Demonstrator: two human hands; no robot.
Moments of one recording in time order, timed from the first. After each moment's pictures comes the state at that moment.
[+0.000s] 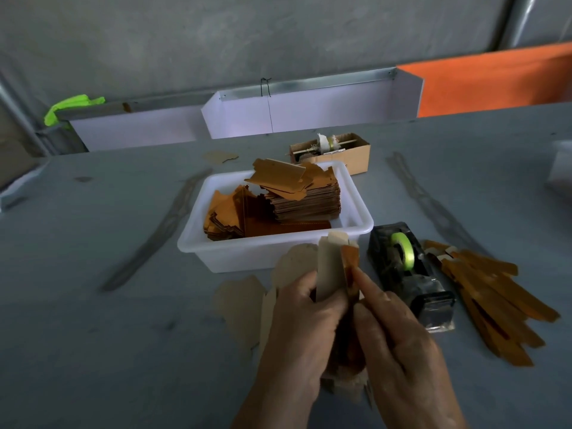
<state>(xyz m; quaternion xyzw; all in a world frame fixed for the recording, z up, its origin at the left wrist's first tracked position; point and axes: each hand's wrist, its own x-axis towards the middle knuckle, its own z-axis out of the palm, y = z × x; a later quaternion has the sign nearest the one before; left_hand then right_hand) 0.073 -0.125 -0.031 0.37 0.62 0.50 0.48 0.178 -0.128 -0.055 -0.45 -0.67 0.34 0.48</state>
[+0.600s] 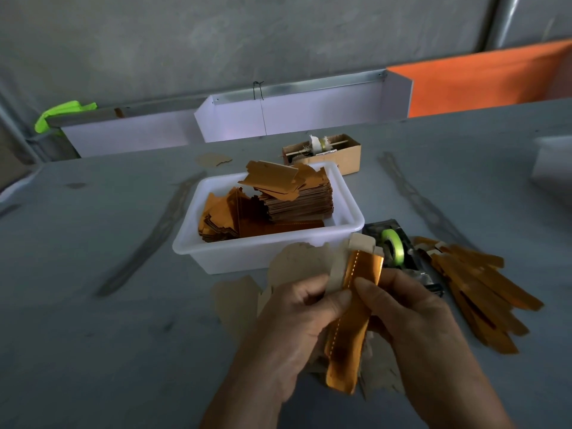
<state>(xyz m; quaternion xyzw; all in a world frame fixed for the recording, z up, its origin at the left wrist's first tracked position) 0.057 -0.134 -0.026 0.45 0.53 0.46 0.56 0.194 -0.112 -0.036 -0.44 -0.47 0.61 0.47</state>
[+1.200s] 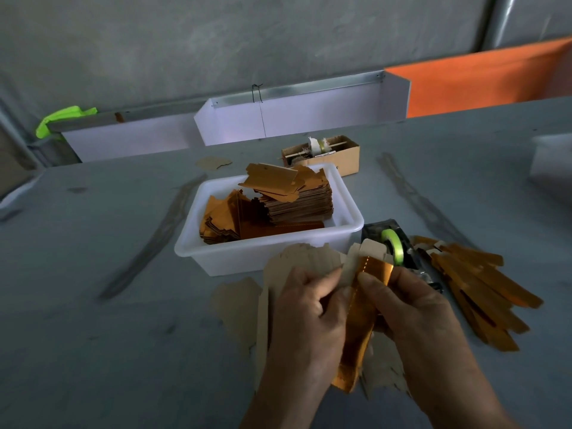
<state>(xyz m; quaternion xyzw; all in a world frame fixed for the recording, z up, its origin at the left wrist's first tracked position) 0.078 -0.133 -0.038 0.55 0.66 0.45 0.23 0.193 -0.109 -0.039 -0.46 -0.46 0.59 0.48</state>
